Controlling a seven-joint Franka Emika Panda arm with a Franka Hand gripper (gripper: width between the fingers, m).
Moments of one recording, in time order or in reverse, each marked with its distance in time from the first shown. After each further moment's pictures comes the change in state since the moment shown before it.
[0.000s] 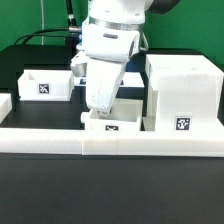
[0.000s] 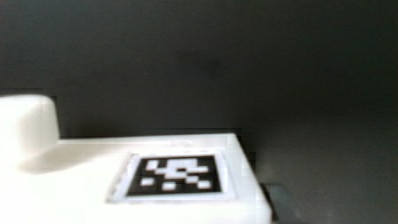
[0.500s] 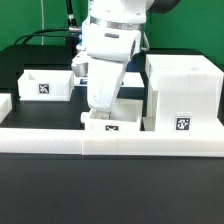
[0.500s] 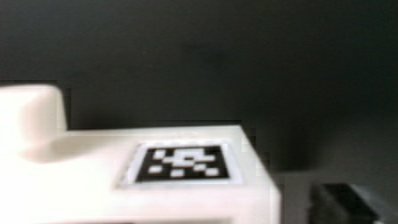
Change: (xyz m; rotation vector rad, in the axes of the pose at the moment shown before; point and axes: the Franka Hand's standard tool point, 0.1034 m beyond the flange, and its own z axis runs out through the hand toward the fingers) arm 0.004 0.004 -0.002 -0.007 0.004 -0.005
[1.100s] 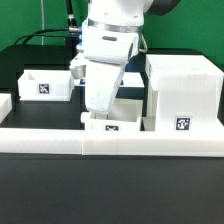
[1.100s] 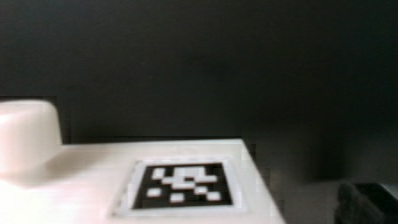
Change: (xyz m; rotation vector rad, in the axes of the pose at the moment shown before) arm -0.005 -0.002 0.005 0.007 0.000 0.001
